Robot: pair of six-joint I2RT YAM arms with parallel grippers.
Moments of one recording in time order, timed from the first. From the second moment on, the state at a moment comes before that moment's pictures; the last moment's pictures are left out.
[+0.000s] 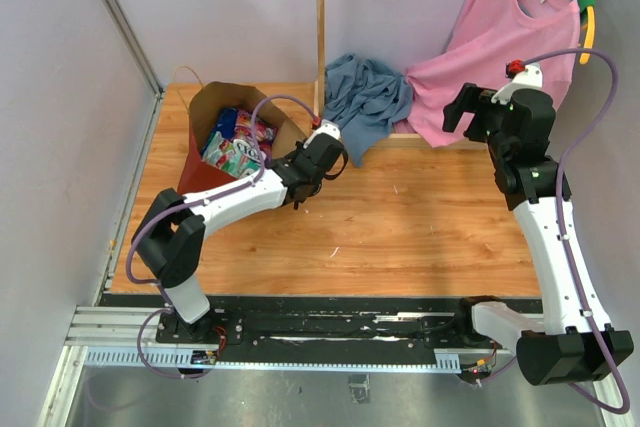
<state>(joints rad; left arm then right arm) -0.78 1.70 1.24 -0.35 -0.70 -0.11 0.09 1.09 1.26 -0.41 0.03 0.22</state>
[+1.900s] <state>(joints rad) -1.04 1.74 1.36 -0.26 -0.28 -0.33 0.12 1.06 1.20 -0.40 0.02 0.22</state>
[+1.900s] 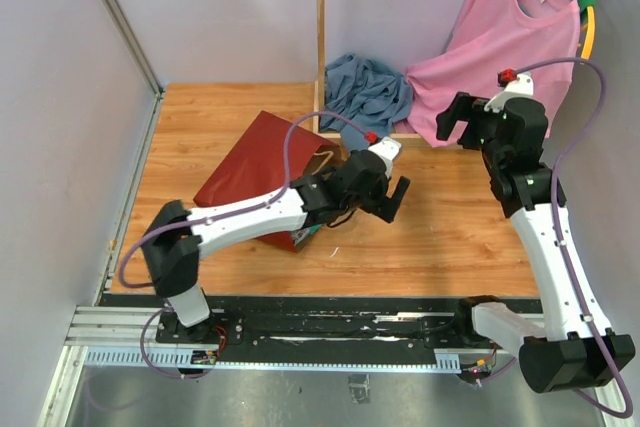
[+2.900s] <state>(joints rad) -0.71 0.85 1.03 -0.36 -0.30 -0.39 0.46 1.20 1.01 -0.15 -0.10 0.48</state>
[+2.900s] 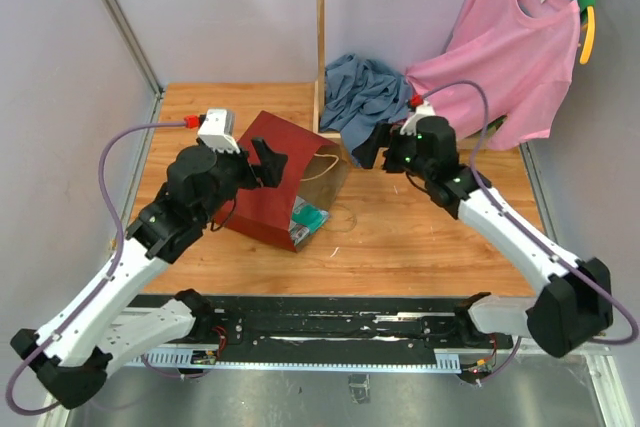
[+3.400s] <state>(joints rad) -0.29 1.02 0.77 -0.24 -0.03 -0.50 0.65 1.43 0.79 0.20 -0.24 0.74</state>
